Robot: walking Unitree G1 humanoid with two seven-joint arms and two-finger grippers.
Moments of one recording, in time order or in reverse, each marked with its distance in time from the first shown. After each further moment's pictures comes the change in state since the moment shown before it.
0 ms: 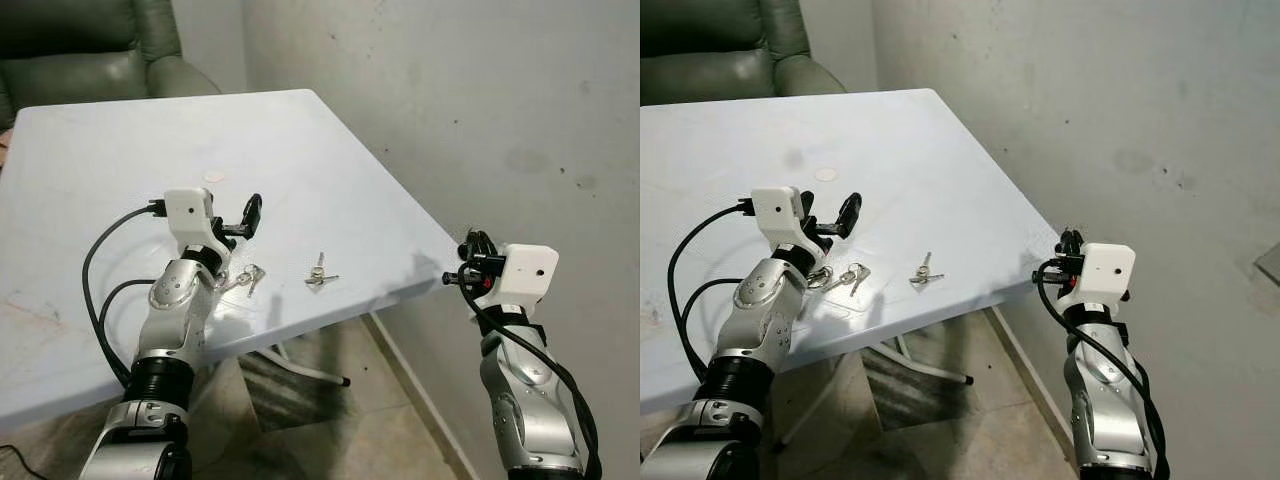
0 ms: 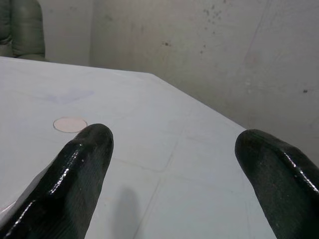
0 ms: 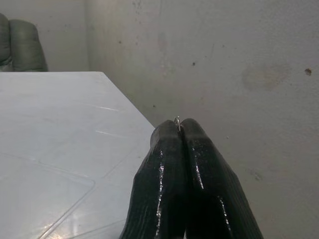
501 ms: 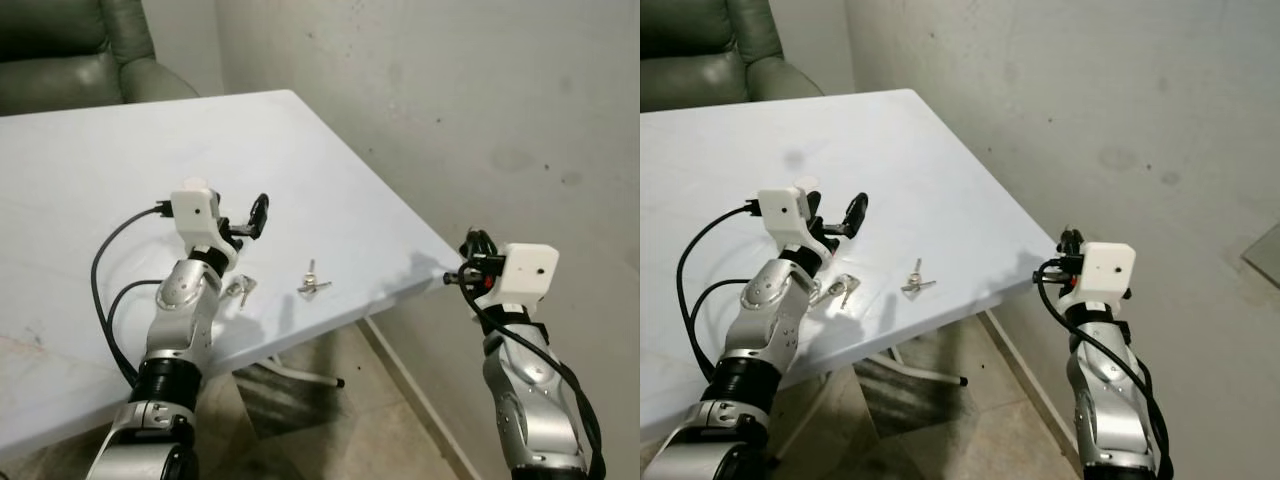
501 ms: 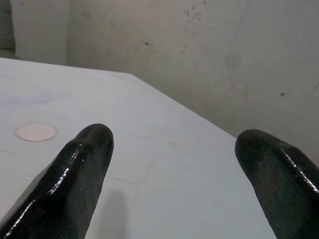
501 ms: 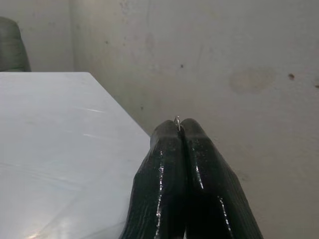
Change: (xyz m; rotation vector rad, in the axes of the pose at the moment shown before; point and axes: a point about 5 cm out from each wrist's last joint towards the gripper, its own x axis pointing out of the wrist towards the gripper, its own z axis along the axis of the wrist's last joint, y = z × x) left arm 0.001 -0.009 -0.002 -0.043 -0.007 -0.028; right arm 0.001 -0.002 0.001 -0.017 -0.002 0.008
